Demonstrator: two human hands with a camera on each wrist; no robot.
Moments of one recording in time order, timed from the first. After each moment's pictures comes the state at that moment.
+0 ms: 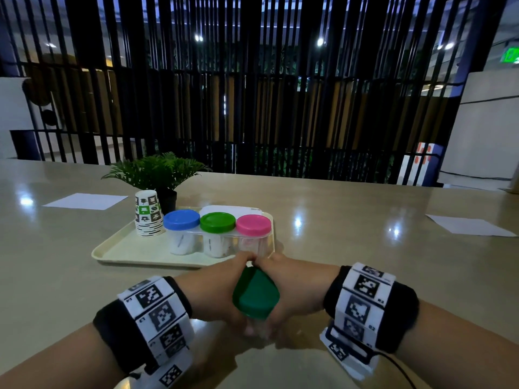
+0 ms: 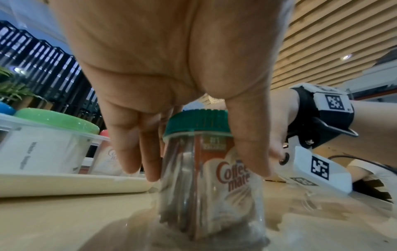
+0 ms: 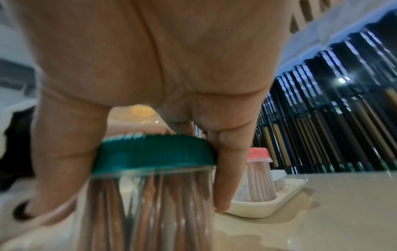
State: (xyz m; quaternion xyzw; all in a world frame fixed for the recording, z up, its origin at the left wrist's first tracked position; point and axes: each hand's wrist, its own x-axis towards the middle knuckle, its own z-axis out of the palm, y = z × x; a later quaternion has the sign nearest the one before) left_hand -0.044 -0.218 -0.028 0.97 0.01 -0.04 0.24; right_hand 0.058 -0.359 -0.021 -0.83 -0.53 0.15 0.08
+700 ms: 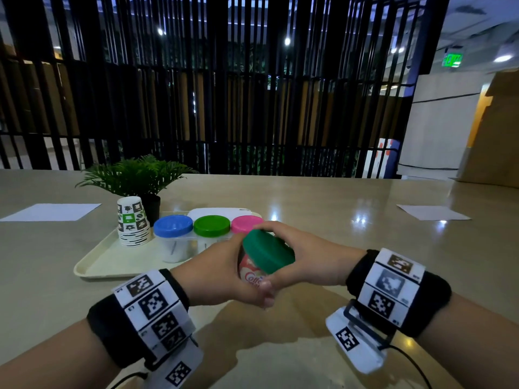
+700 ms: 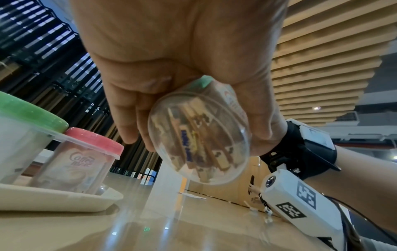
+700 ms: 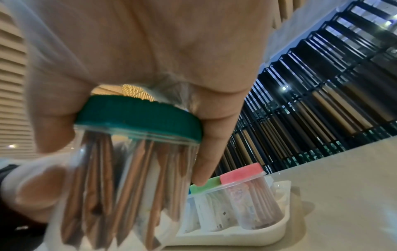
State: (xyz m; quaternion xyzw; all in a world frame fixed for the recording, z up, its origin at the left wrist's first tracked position) left_hand -0.047 -0.195 -0.013 0.89 -0.13 0.06 0.44; right_hand 0.035 -0.365 0.013 -0.79 -0.46 0.16 0.36
